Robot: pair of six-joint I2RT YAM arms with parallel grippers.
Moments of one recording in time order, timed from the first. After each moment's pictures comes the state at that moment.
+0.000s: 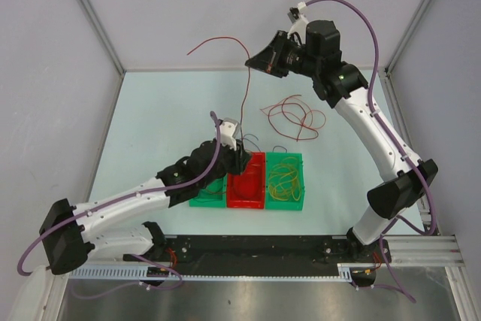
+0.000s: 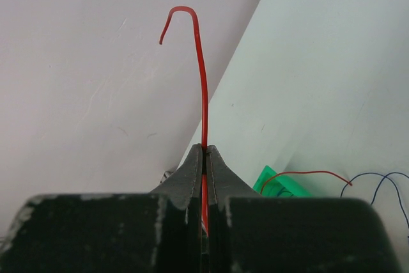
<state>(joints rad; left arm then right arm) -0.96 1.09 0.75 -0.02 -0.27 -0.40 0.51 1.66 1.91 -0.42 -0.43 0.75</state>
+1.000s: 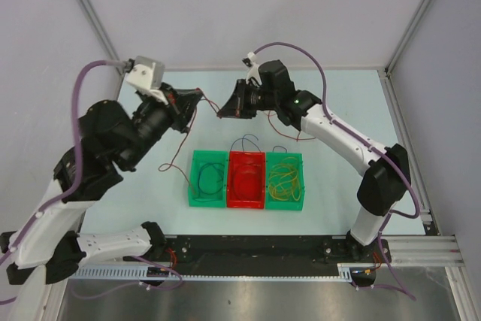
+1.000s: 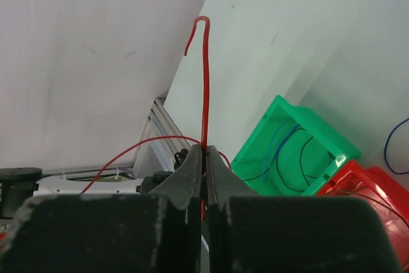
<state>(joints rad) -0.96 0.95 1.60 -0.59 -0.39 -0.16 0.69 1.74 1.65 -0.31 -0.48 0.76</state>
